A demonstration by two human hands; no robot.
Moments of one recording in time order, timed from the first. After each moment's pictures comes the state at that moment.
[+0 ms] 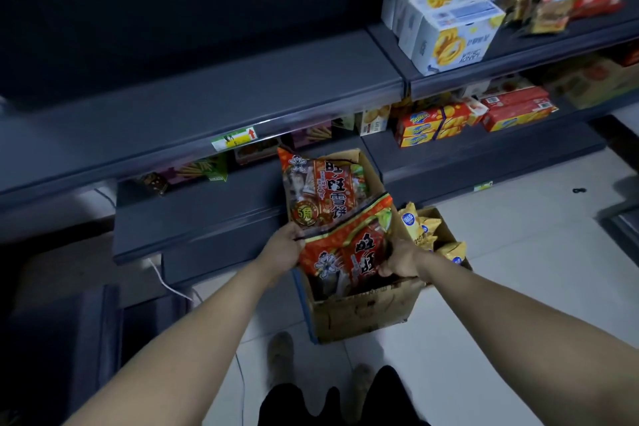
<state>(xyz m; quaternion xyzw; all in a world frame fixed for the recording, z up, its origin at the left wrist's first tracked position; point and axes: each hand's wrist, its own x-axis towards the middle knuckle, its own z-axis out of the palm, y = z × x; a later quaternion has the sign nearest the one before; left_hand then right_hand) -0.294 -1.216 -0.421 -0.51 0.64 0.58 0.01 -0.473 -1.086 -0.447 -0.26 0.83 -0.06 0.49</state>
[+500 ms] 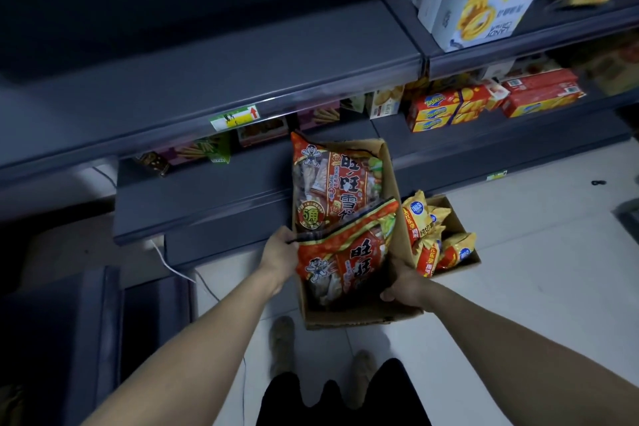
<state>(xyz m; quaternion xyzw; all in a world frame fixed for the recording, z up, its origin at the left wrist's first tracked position) -0.284 -1.206 -0.462 -0.60 0.58 0.55 -0.04 -0.451 -1.053 -0.504 -0.23 0.80 -0.07 0.56</state>
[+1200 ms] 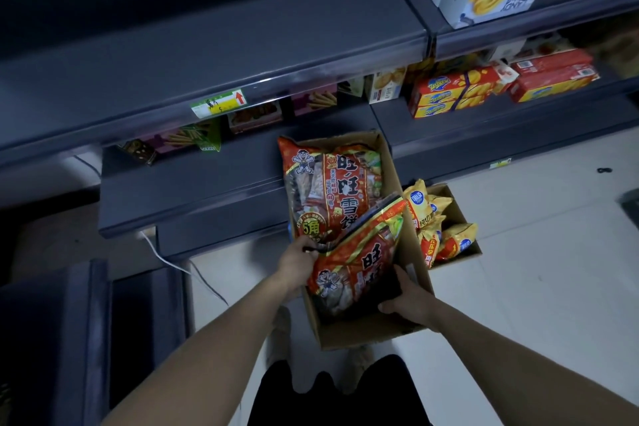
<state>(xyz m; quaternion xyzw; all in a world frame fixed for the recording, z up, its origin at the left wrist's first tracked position) -0.305 -1.191 -0.497 -0.60 0.51 0.61 0.05 -0.450 -1.034 -0.524 -0.22 0.76 -0.09 0.60</state>
